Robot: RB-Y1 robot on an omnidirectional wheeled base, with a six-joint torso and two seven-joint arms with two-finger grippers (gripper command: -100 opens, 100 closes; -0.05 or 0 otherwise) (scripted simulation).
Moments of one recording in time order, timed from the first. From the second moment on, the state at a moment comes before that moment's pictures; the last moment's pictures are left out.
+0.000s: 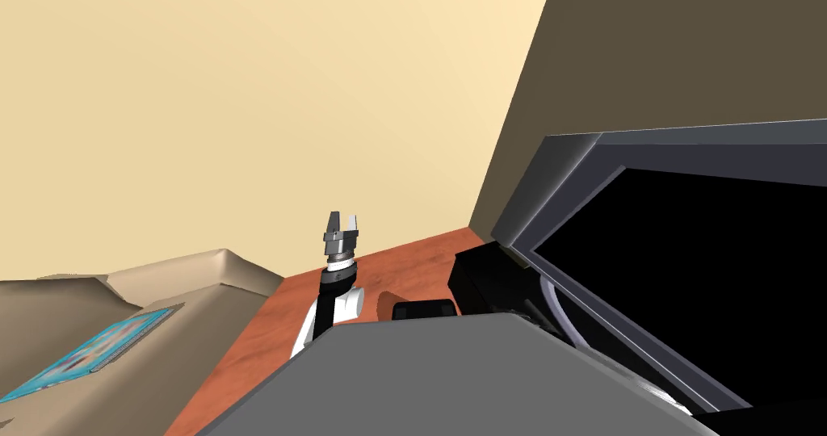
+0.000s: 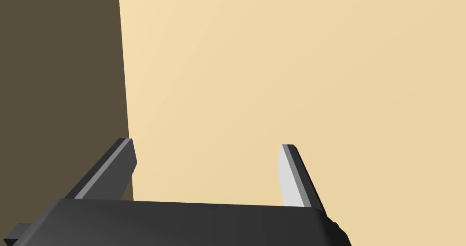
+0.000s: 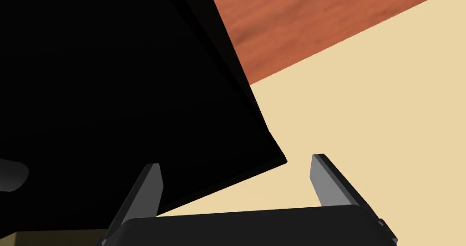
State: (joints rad) left arm 0.46 0.01 -0.03 -2.20 -0.12 -0.57 0.09; right arm 0.49 -0.83 0.48 -1.28 0.35 -0.16 0.16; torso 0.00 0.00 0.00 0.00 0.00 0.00
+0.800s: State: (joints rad) left arm 0.46 0.01 -0.03 -2.20 -0.12 -0.57 0.09; right arm 0.51 -0.89 0.59 -1.12 0.45 -0.05 0.24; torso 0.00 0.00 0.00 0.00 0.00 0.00
